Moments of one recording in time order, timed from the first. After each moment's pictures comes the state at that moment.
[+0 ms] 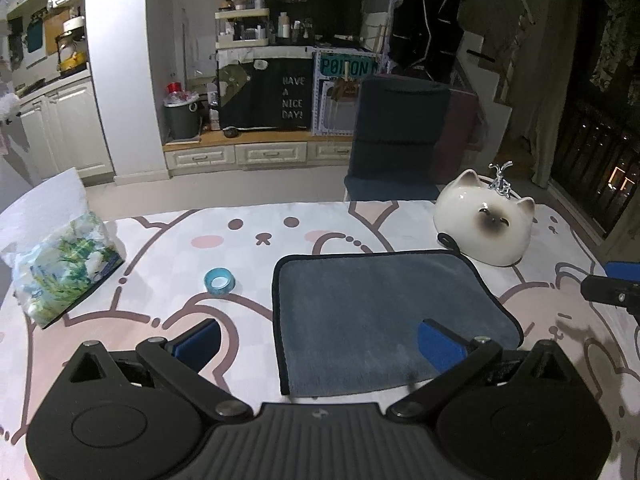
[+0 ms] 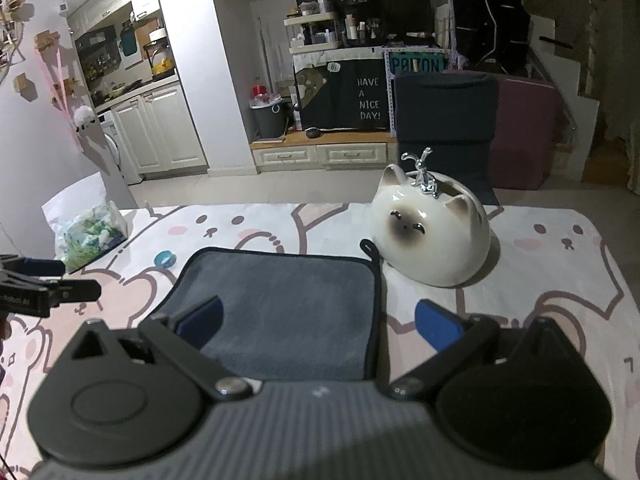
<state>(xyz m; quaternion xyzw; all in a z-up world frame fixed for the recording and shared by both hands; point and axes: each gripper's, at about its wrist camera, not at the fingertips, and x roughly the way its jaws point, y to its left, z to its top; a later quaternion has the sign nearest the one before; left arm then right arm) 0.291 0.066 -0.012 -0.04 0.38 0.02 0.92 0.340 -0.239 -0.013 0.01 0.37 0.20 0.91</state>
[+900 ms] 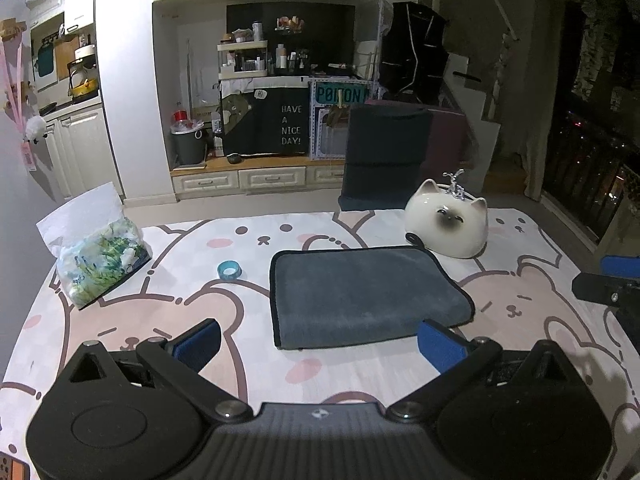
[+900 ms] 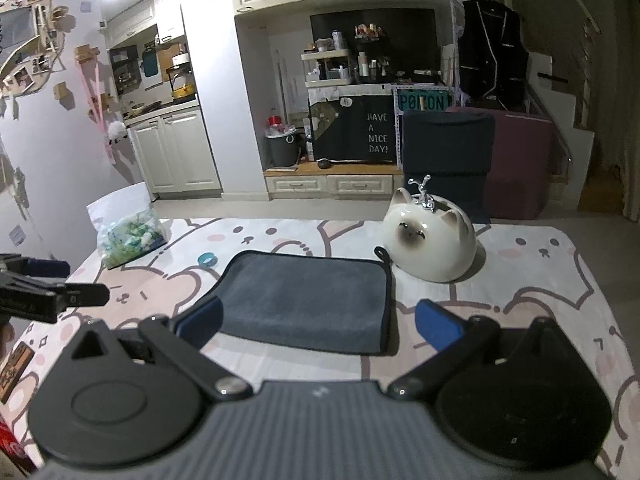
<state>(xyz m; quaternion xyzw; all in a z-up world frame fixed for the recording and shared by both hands) 0.179 0.034 0.032 -0.02 0.34 0.02 0.94 0.223 -0.255 0.026 0.00 0.31 0.22 0.92</state>
